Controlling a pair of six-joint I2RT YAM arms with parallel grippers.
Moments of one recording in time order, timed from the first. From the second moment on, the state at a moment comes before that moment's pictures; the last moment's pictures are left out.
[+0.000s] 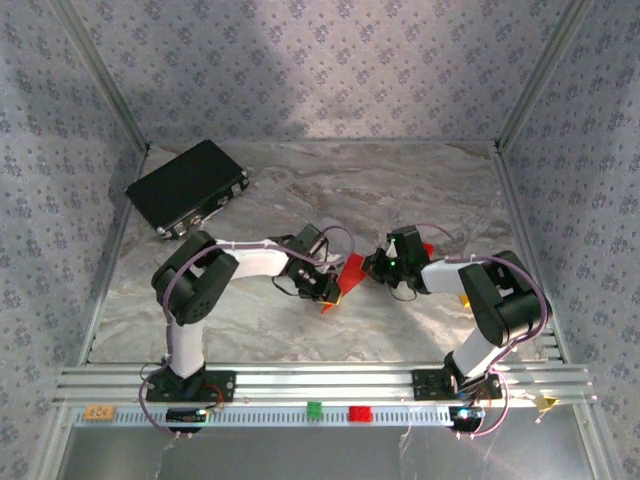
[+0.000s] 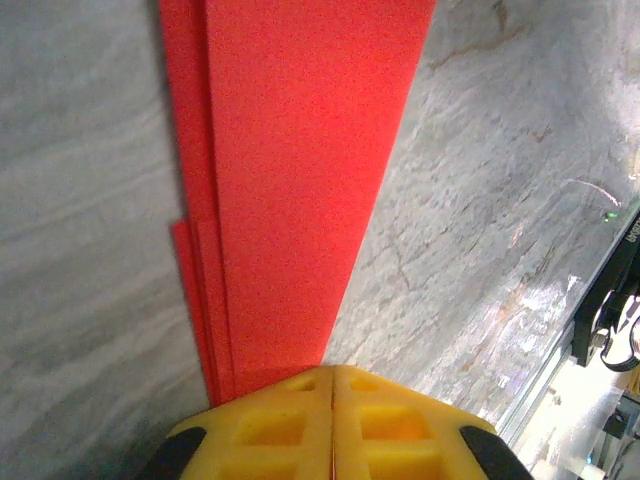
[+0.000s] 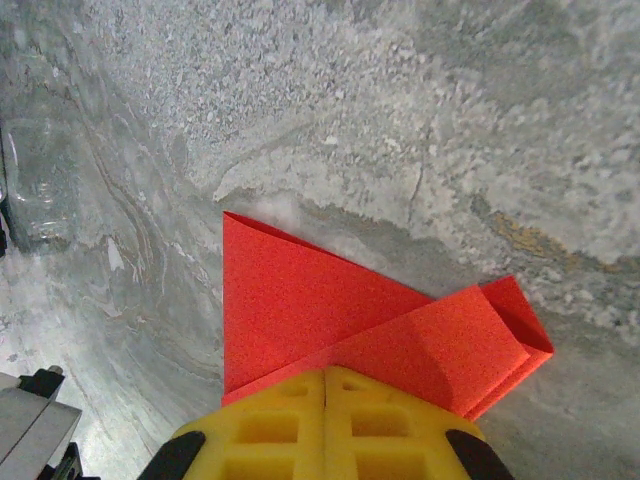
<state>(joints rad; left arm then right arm) -0.79 1.91 1.05 -0.35 0.65 -0.47 0.38 1.61 0.55 0.22 -0.41 0.90</state>
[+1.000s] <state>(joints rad) -0.79 1.71 0.88 -0.46 0.54 -0.46 0.38 1.61 0.55 0.20 -0.41 0.90</state>
